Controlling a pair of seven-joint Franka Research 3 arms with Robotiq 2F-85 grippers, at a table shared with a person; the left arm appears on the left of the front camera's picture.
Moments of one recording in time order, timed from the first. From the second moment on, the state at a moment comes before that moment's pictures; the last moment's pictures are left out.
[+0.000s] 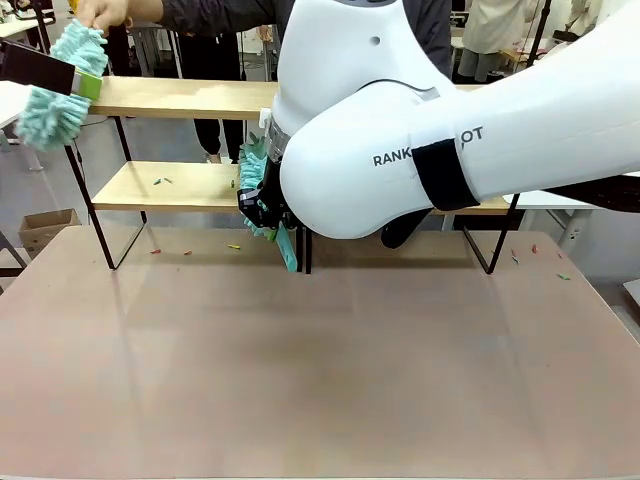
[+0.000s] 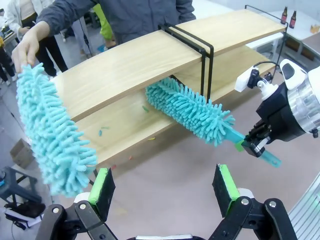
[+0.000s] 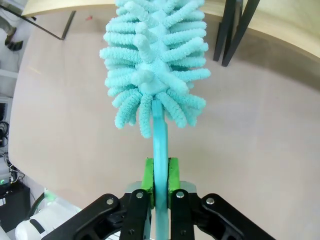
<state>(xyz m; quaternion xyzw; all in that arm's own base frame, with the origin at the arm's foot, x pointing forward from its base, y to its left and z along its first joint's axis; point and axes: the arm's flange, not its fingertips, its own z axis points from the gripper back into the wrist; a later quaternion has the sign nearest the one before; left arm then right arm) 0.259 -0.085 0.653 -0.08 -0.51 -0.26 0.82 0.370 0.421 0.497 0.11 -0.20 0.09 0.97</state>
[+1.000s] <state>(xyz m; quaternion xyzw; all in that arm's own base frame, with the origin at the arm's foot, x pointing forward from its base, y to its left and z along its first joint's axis) 0.259 -0.085 0.653 -0.08 -0.51 -0.26 0.82 0.428 0.540 0.473 0.11 -0.19 0.07 0.97</state>
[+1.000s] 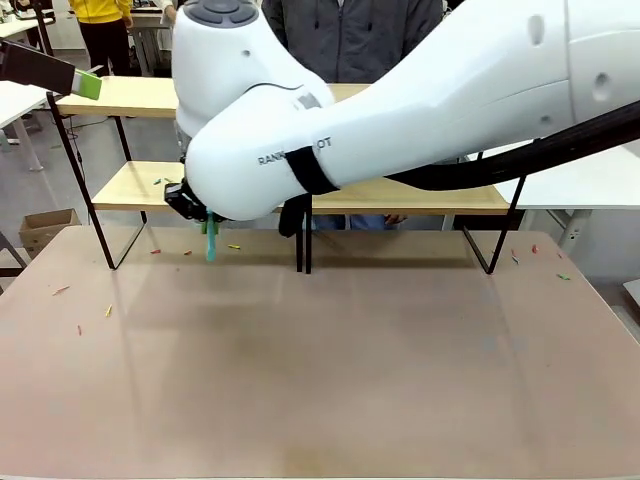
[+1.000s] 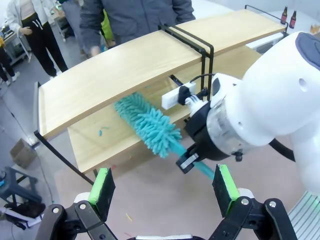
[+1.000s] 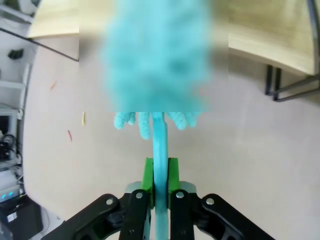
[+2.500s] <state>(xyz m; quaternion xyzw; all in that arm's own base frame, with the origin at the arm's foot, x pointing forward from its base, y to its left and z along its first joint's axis) 0.259 -0.086 0.654 -0.08 -0.51 -0.26 0.82 0.413 0.367 0.510 0.24 0.00 0.41 0.88</state>
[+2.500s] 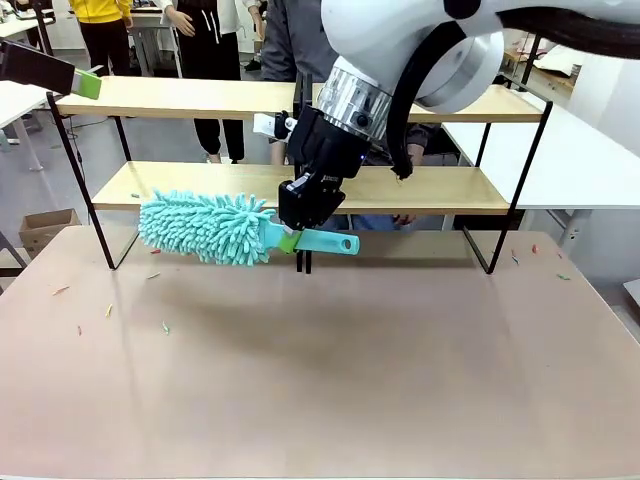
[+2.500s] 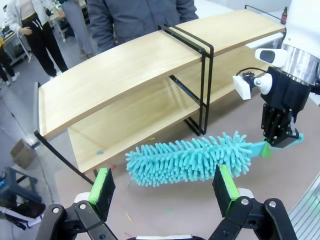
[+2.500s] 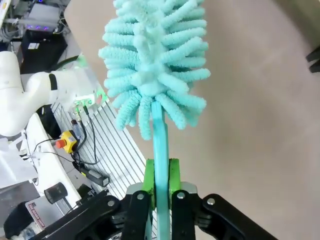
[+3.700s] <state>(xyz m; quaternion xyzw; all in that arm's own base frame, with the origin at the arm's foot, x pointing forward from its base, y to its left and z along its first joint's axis) 0.259 -0.086 0.654 -0.08 -0.51 -0.26 0.82 0.268 0.069 0.605 0.47 -0.37 0.08 0.80</state>
